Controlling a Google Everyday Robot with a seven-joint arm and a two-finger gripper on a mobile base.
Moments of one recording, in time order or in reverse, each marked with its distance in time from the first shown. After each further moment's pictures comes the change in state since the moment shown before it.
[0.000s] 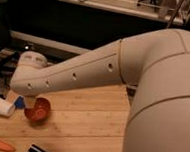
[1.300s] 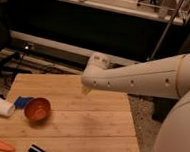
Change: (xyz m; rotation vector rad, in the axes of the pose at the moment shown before) arm 0.291 0.033 0.006 0.098 0.342 0.631
